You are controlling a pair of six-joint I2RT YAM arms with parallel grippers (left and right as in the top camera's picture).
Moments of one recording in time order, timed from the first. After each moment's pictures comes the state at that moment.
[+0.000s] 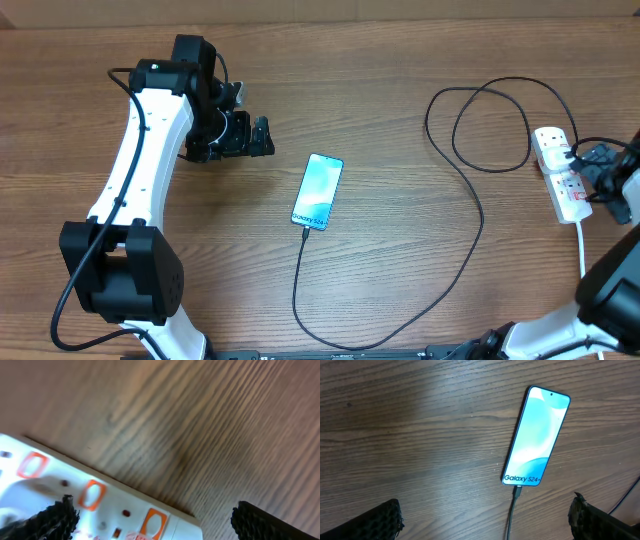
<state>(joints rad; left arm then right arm) -0.09 1.87 1.70 -1.29 0.28 -0.07 -0.63 1.82 1.19 -0.54 0.13 0.35</state>
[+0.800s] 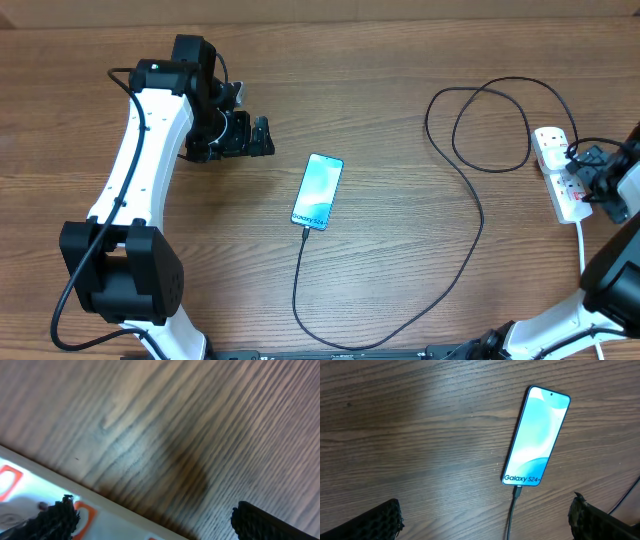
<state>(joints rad) -0.09 1.87 1.70 -1.29 0.28 -0.07 -0.63 1.90 1.18 -0.46 0.14 0.34</state>
